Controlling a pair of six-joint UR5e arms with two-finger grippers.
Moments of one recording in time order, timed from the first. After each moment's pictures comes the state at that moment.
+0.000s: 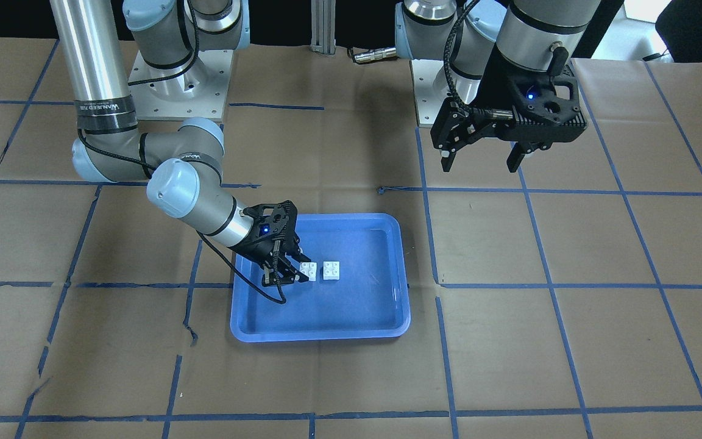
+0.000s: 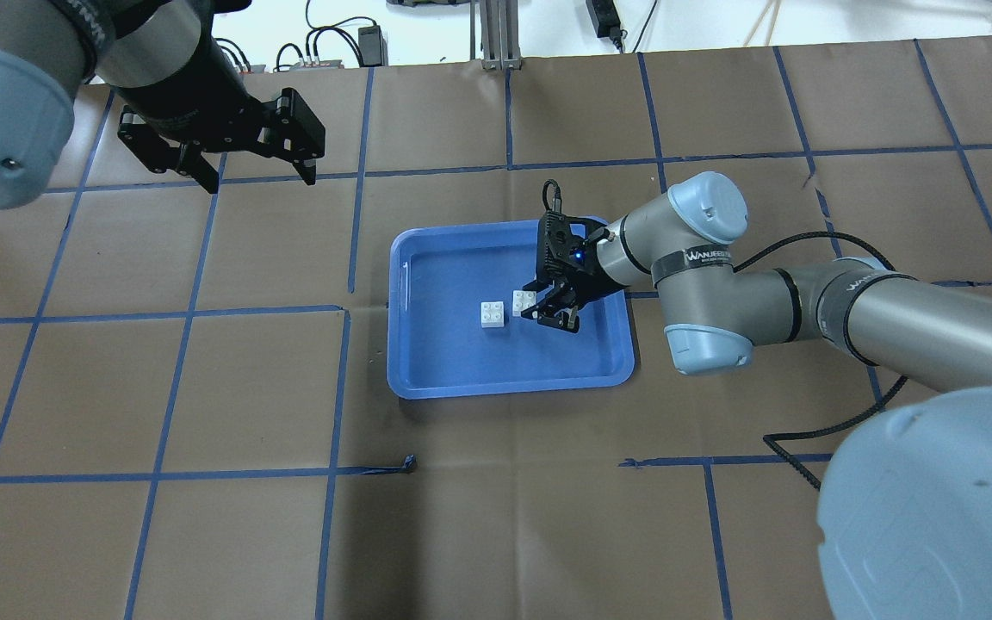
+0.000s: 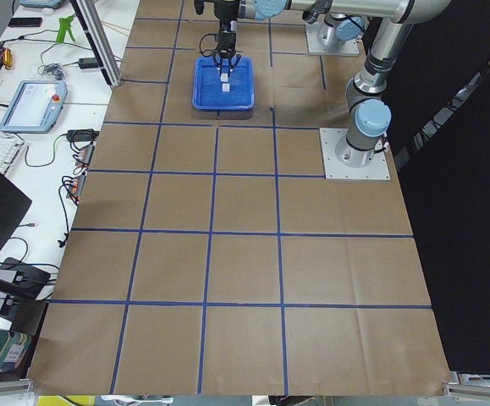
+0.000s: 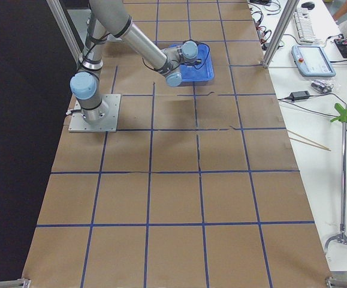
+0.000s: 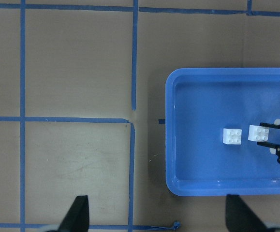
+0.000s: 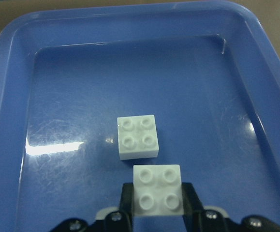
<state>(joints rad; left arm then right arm) -1.61 -1.58 -1.54 -1.43 1.55 -0.07 1.67 -1.10 2.02 -2.67 -0.95 -1.34</state>
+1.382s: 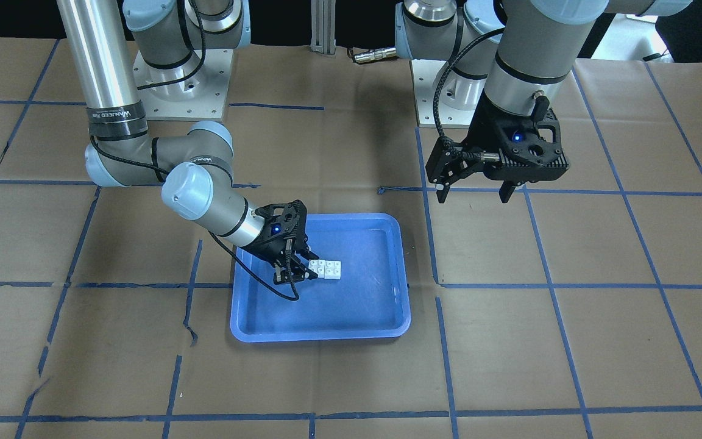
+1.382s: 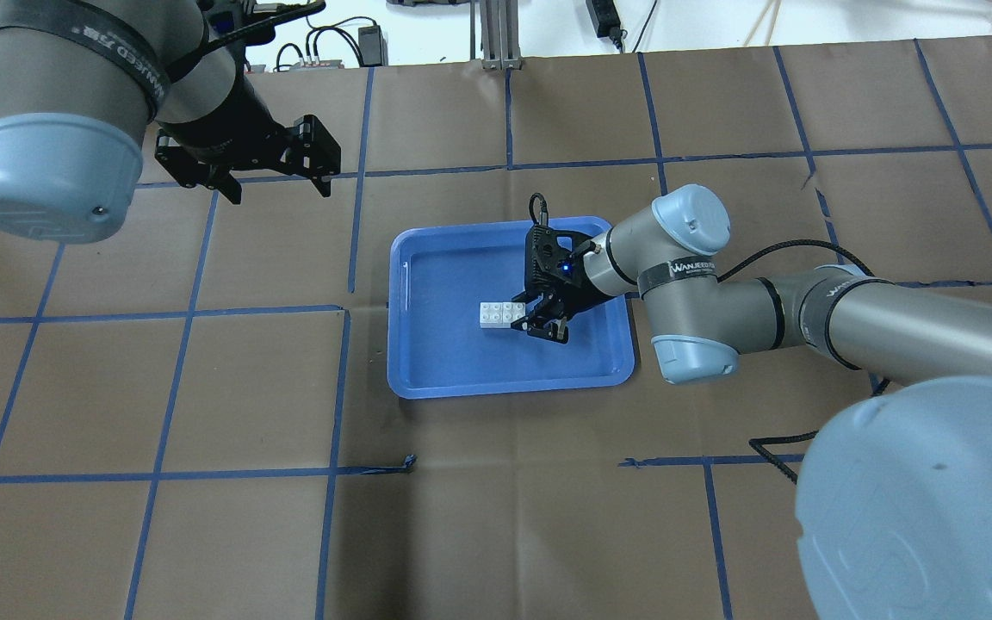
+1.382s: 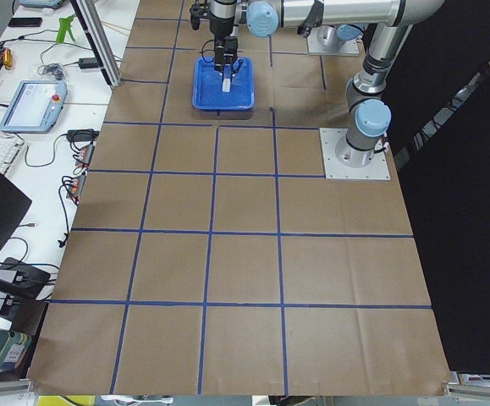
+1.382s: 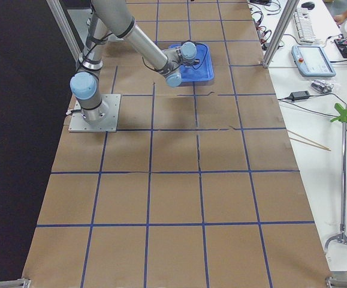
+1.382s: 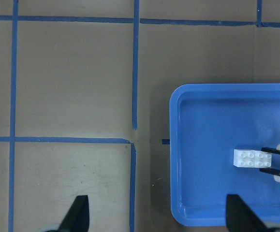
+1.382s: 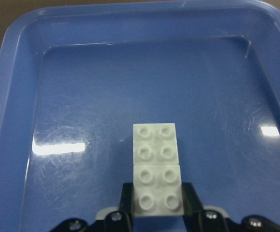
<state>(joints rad) -1.61 -1.61 -1.64 -1.32 1.57 -0.07 1.70 -1.07 2.03 -2.69 -0.95 -1.34</state>
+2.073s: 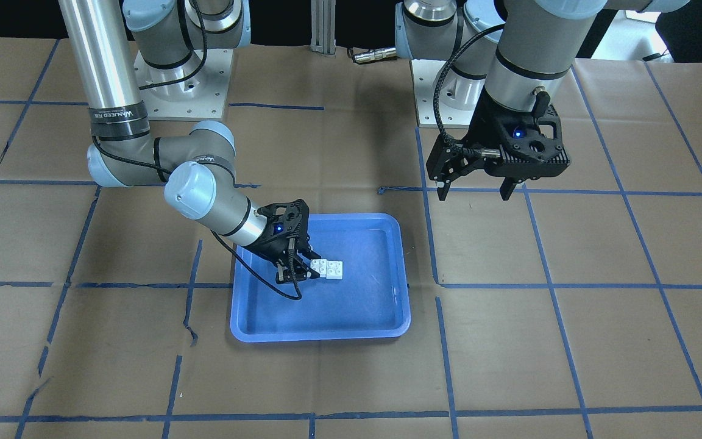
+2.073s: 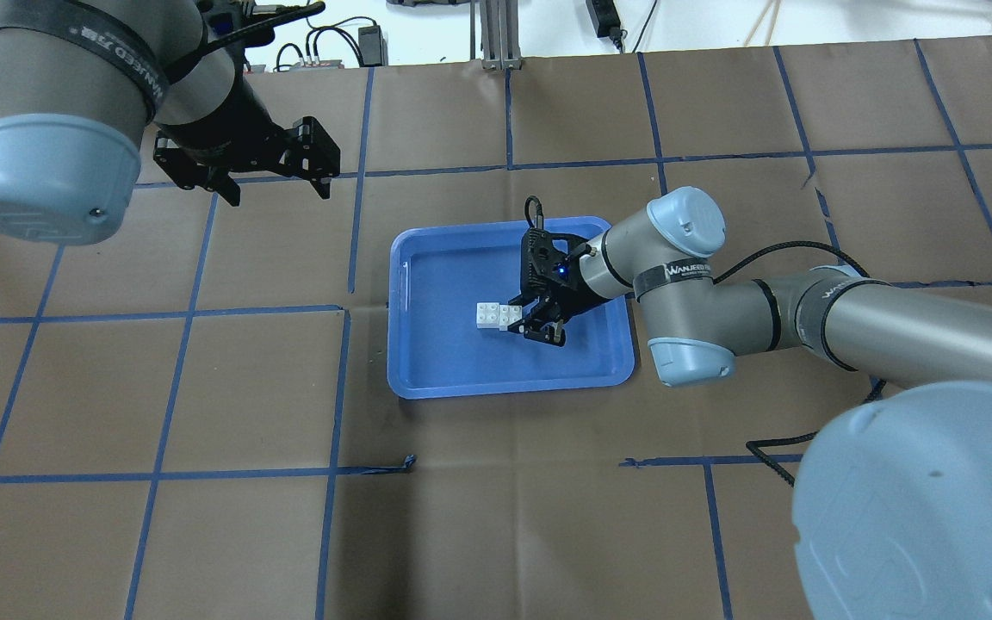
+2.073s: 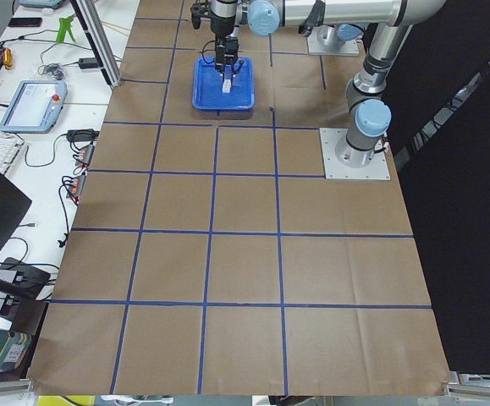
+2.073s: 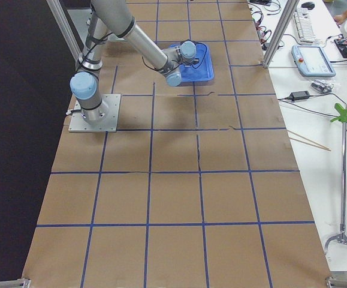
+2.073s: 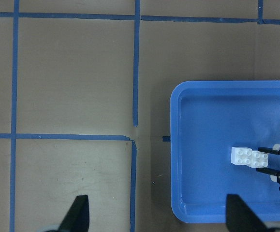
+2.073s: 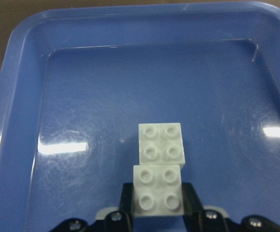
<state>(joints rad) -1.61 -1.60 -1.64 -1.32 1.57 -0.07 1.71 -1.07 2.02 -2.70 -0.95 -1.34</state>
